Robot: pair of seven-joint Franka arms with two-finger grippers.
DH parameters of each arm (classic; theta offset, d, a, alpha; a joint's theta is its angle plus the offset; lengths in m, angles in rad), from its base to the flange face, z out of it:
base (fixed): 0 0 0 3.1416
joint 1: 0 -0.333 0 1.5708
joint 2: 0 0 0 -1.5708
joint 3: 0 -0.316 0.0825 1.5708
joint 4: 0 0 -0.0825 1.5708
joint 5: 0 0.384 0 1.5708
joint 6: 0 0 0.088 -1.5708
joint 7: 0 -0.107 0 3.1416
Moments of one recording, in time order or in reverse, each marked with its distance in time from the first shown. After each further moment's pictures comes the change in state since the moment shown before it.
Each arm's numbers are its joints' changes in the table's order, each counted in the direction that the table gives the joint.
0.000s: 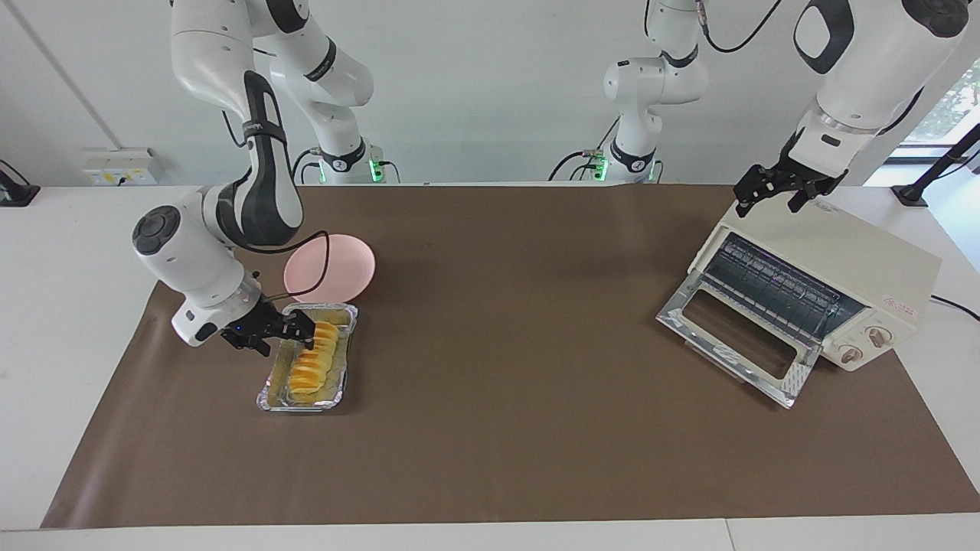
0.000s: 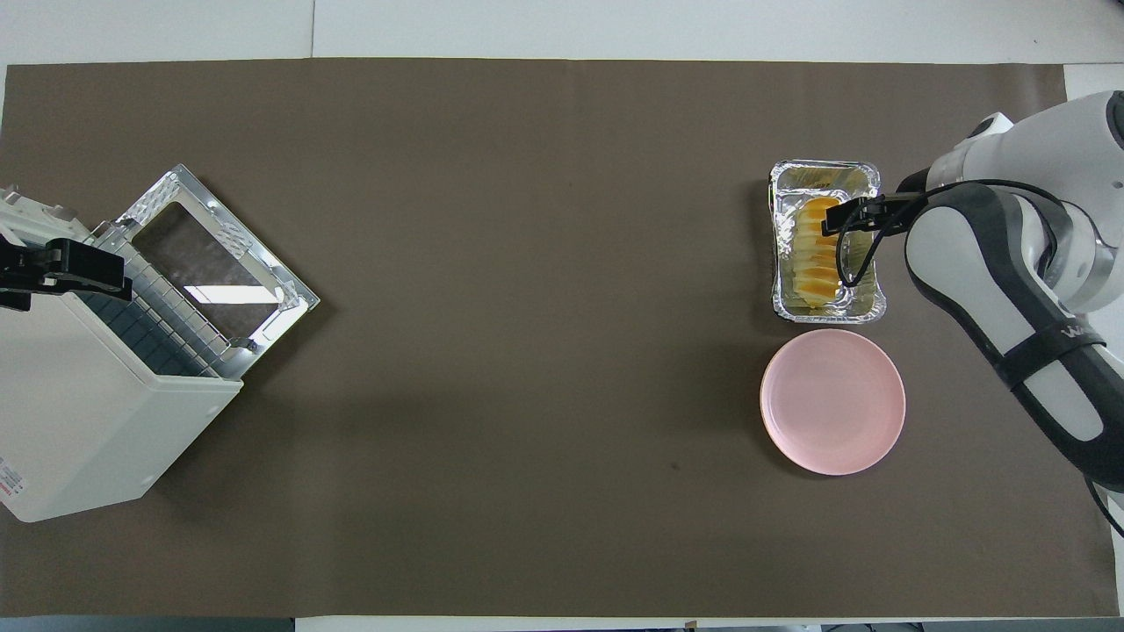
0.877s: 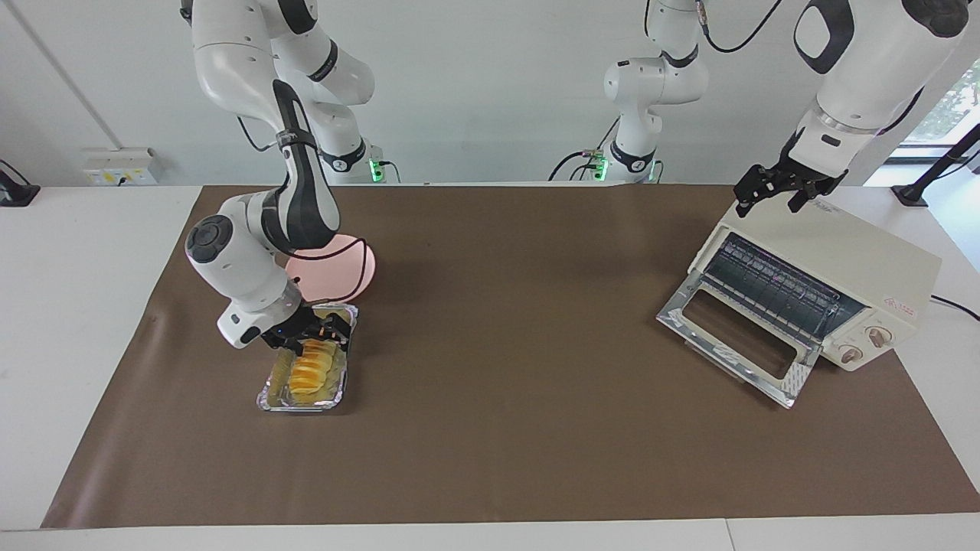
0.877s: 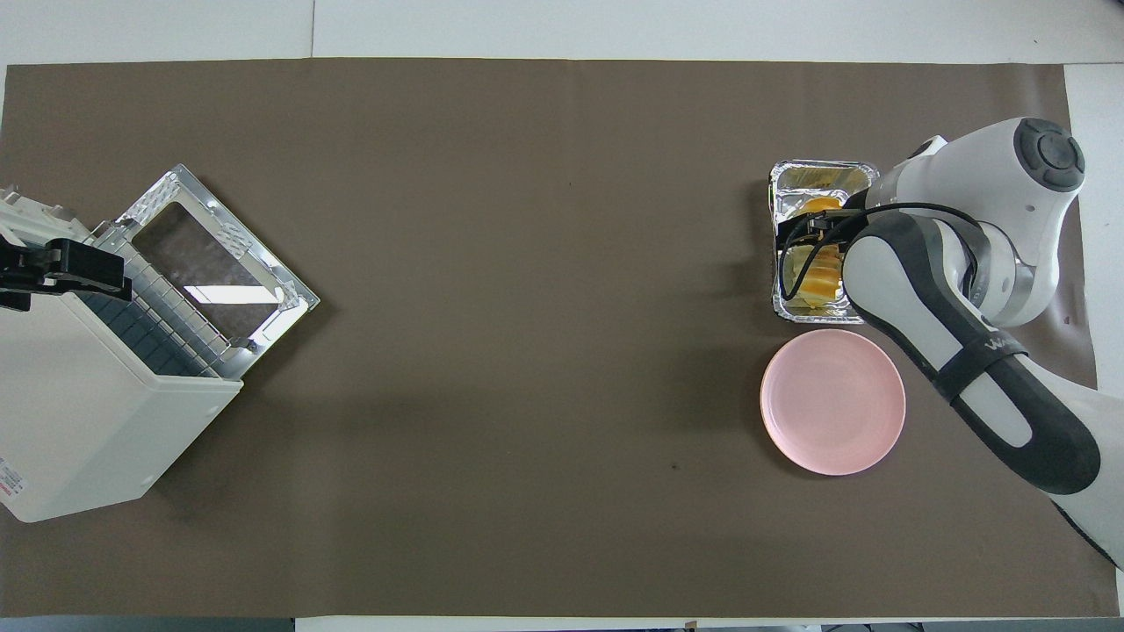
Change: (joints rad) left arm 0.000 0.000 0.000 0.000 0.000 0.000 0.000; right arm -0.051 0.018 0.004 0.085 -0.002 0.089 -0.076
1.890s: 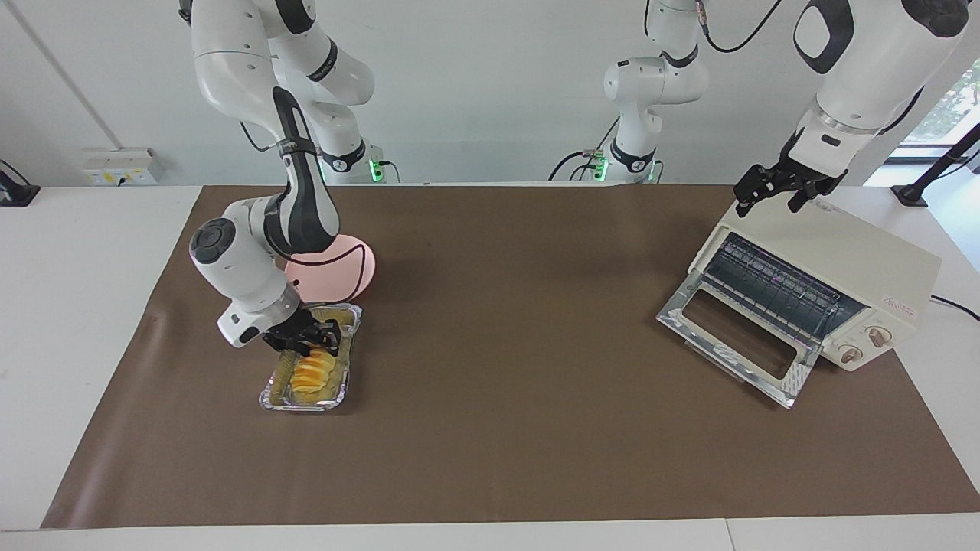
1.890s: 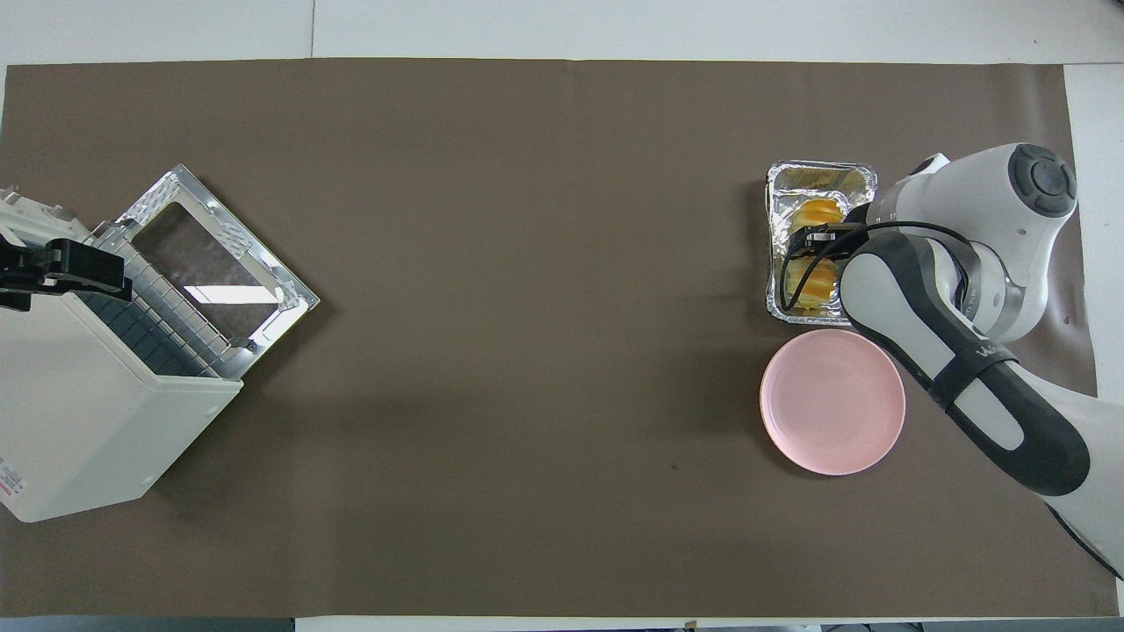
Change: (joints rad) left arm 0.000 0.000 0.000 0.000 0.000 0.000 0.000; right arm 0.015 -0.003 0.004 0.067 -0.003 0.087 0.003
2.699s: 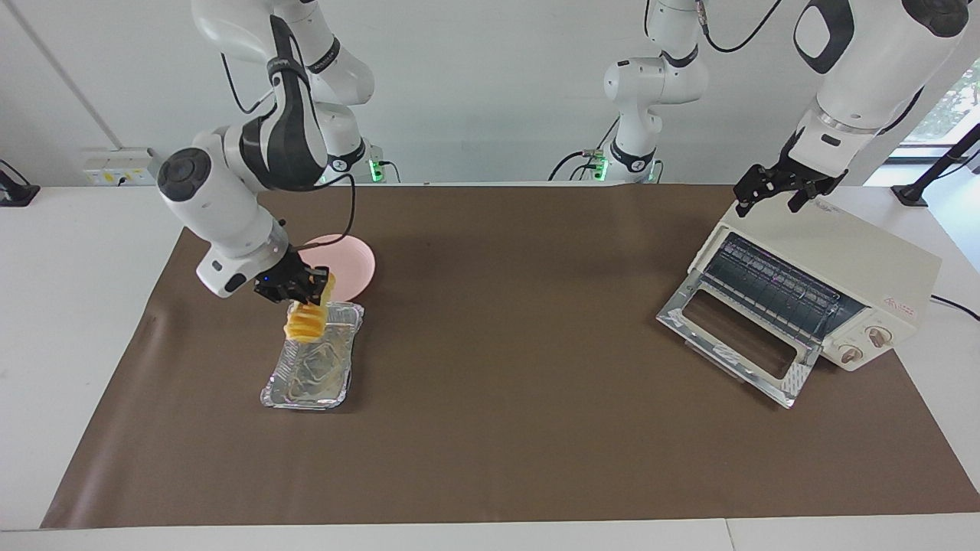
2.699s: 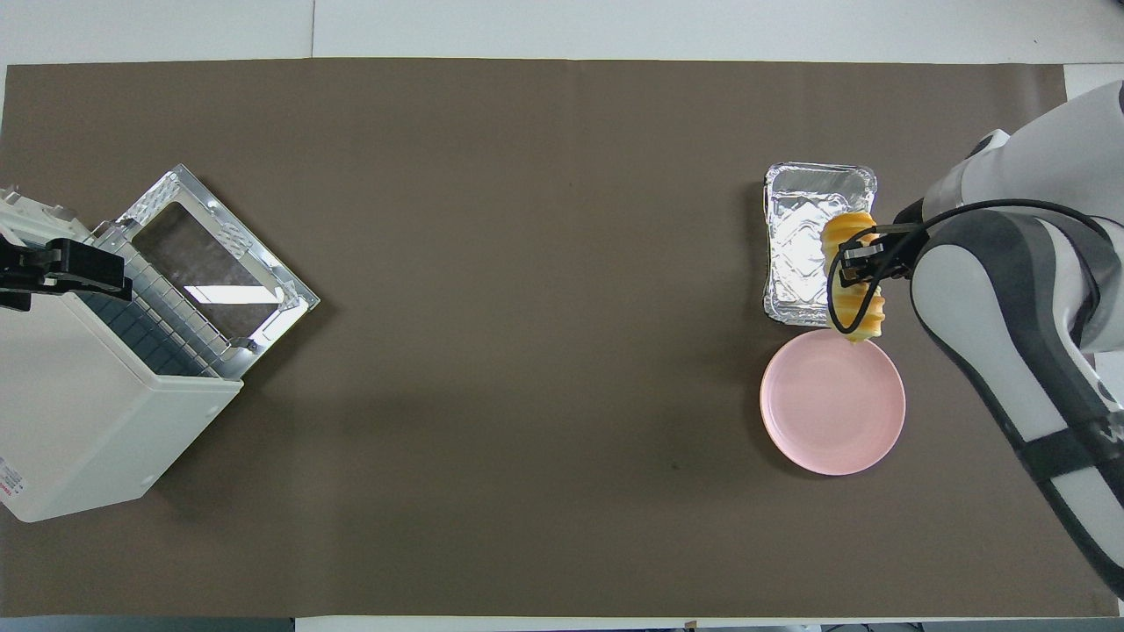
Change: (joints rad) left arm 0.000 0.000 0.000 0.000 0.000 0.000 0.000; right arm -0.006 -0.255 -0.009 -0.090 -0.001 -0.513 0.007
